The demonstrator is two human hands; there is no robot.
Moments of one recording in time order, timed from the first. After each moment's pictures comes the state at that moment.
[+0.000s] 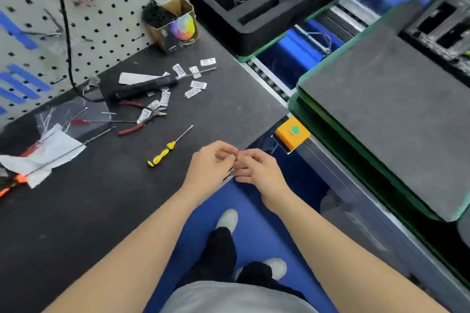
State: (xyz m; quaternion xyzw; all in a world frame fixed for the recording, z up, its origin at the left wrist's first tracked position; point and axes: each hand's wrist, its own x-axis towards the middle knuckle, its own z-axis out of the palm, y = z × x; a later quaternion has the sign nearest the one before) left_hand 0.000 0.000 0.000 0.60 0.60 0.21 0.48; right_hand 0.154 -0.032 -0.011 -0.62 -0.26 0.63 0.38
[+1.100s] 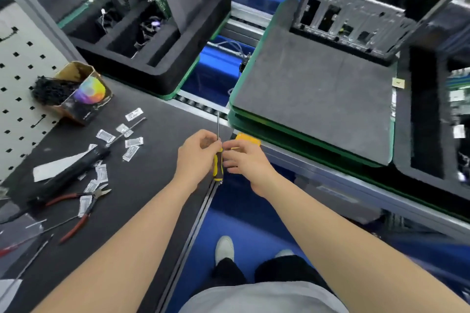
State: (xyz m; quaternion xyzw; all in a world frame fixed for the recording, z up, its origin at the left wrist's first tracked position) left_hand 0.090 0.113 0.020 0.65 0.51 0.19 0.53; right_hand 0.210 0.019 0.019 -0.69 -0.19 0.52 0.47
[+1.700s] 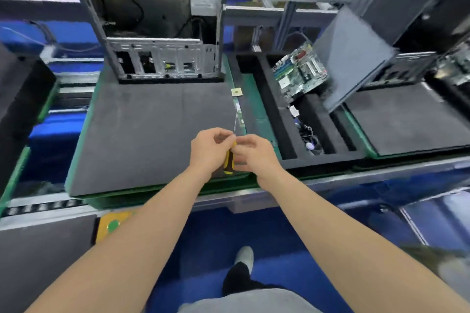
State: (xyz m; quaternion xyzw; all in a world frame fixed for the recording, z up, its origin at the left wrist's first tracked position) left_hand 0.433 -0.038 0.065 0.80 0.24 0.09 0.55; right_hand 0.472 -0.173 0.073 -0.74 0.01 0.26 0.62
